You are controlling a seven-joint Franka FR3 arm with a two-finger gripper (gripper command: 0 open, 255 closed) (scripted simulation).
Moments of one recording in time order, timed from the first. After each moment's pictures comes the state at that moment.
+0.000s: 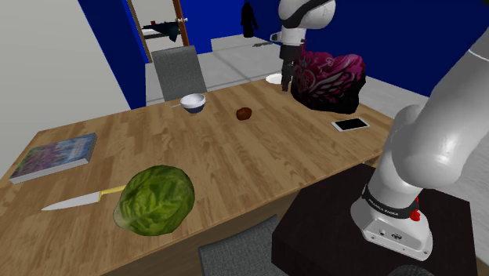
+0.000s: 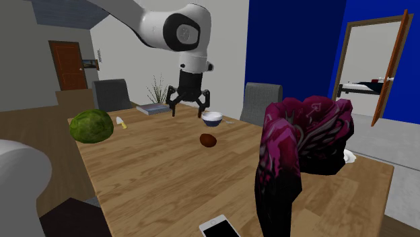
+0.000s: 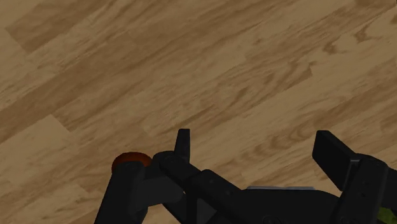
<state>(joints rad) 0.14 -0.23 -0.53 -2.19 0.06 1.95 -0.96</state>
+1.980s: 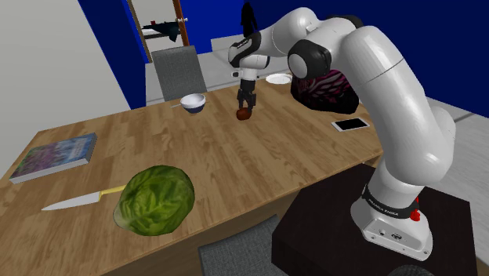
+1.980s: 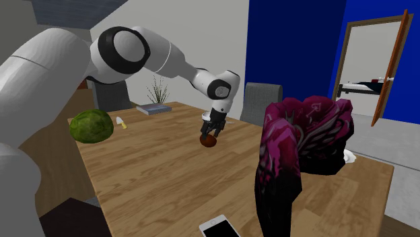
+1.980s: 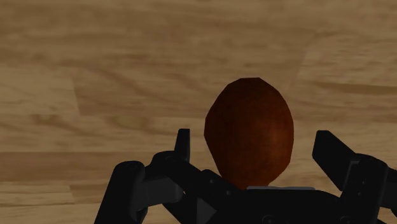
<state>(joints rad) -0.06 0.78 -0.41 -1.33 0.60 1.84 -1.78</state>
